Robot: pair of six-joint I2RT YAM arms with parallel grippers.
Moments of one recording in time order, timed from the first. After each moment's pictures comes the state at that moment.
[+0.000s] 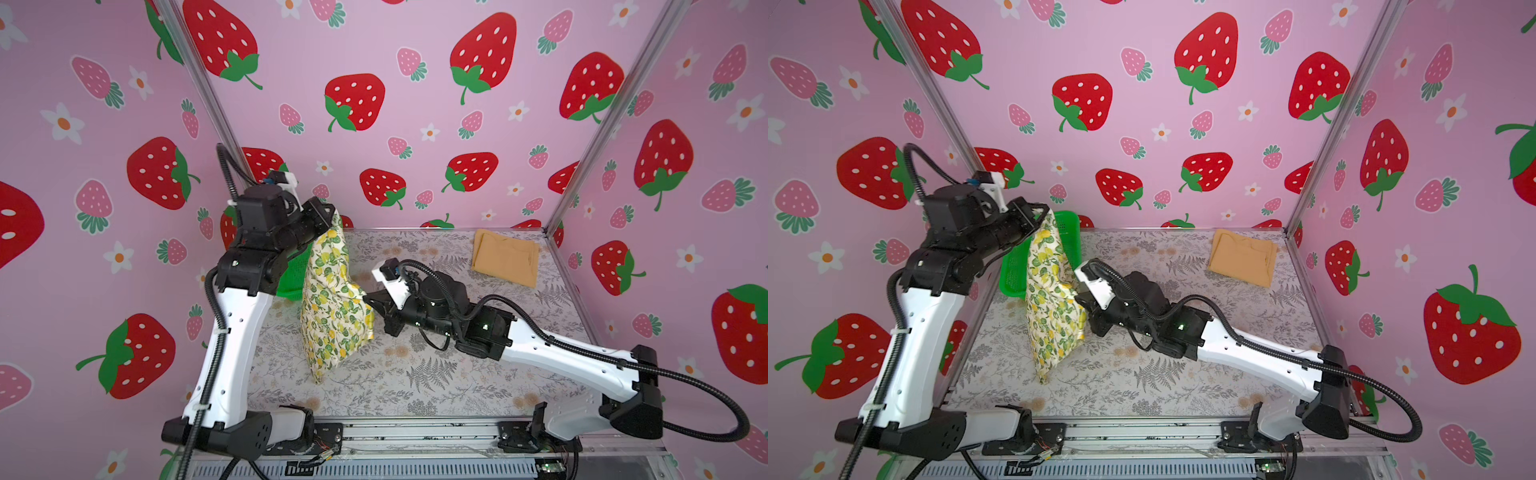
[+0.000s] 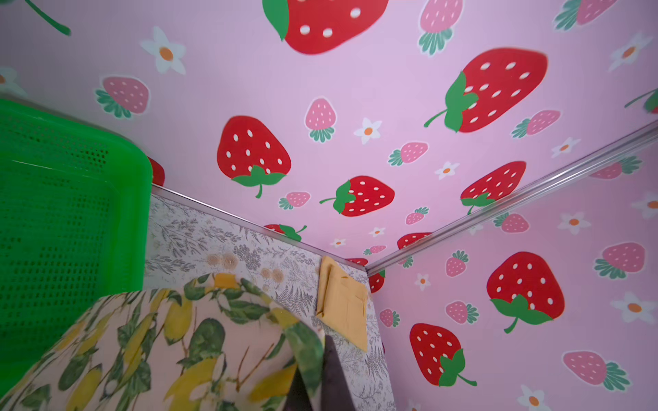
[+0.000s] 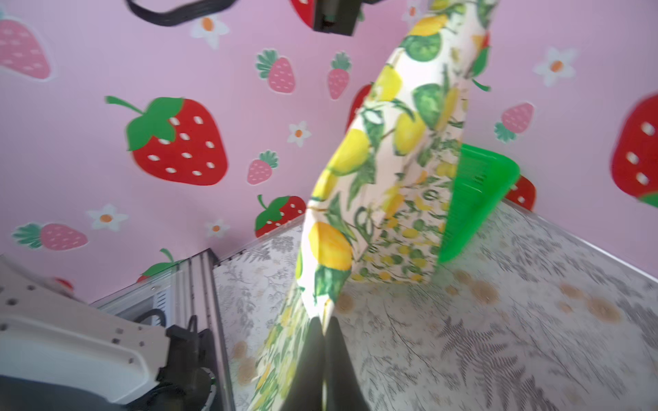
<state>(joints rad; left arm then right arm) -0.17 1.37 1.78 -0.71 0.27 -0.68 1.22 1.41 1.31 -0.12 0.02 0.17</state>
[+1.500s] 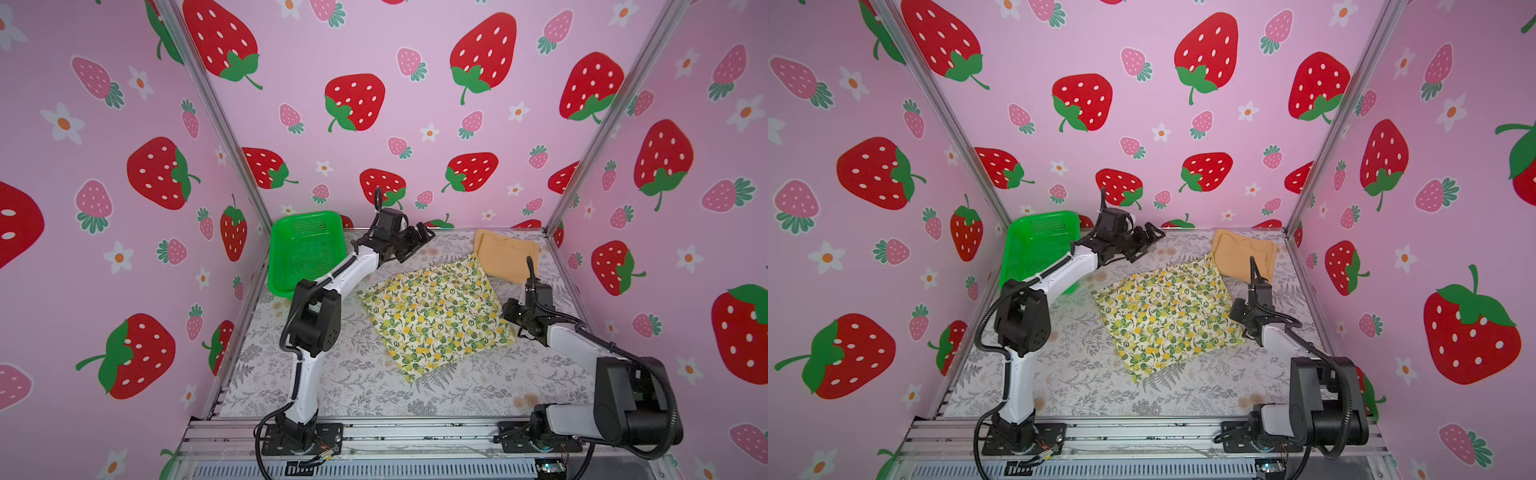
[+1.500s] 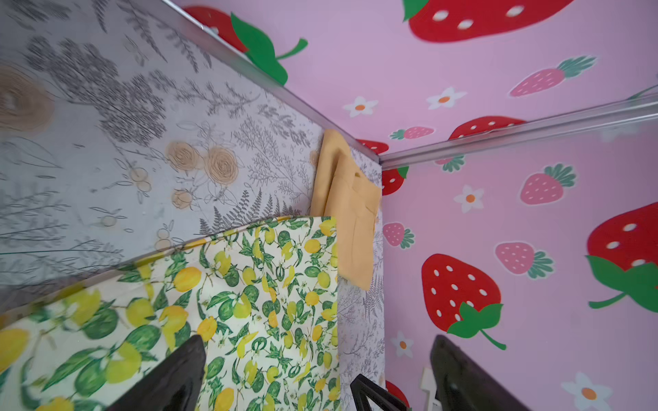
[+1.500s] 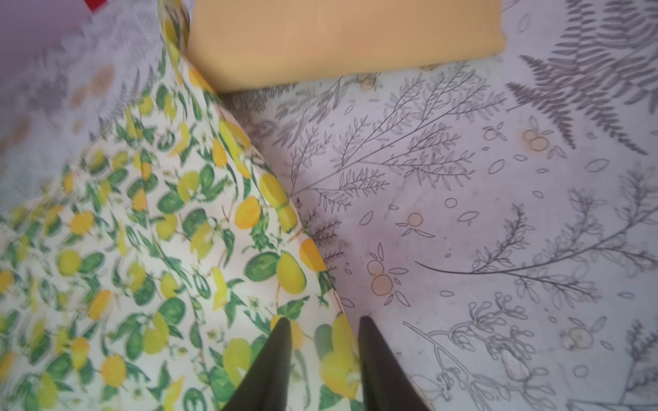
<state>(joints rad) -0.44 2.09 1.82 -0.27 0.40 -0.92 0.12 1.34 0.61 -0.07 -0.02 0.39</state>
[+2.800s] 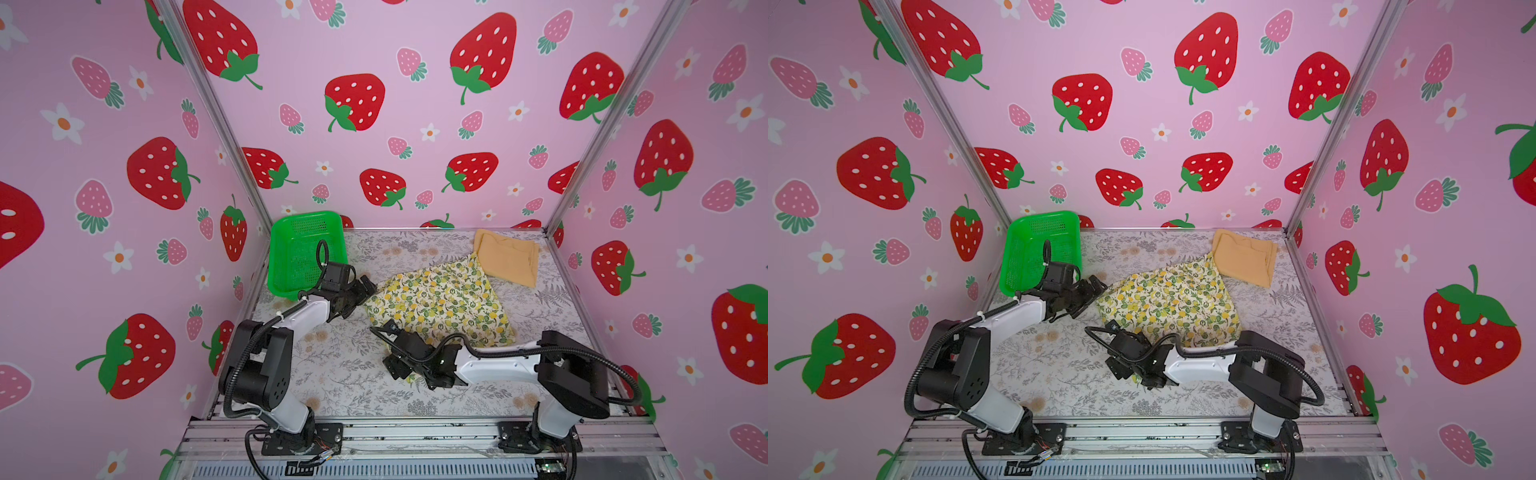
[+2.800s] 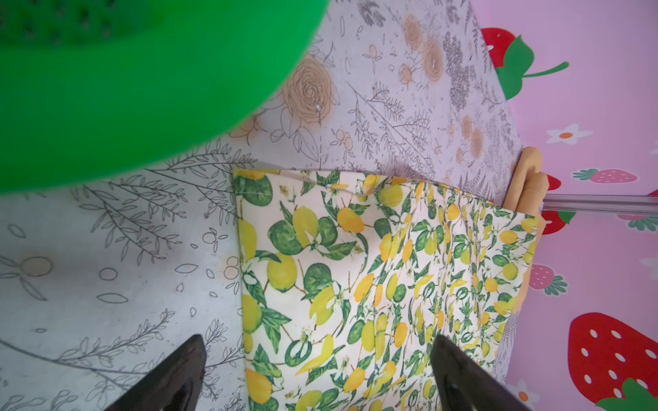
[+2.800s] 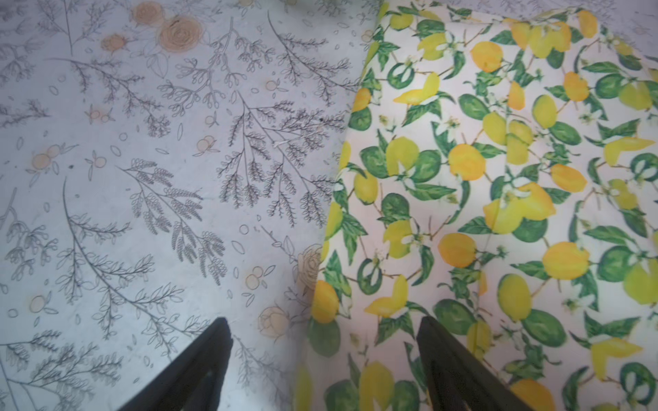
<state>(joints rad) -0.23 1.60 0.92 -0.18 0.24 -0.87 1.31 1.73 0.92 -0.03 0.33 0.30</state>
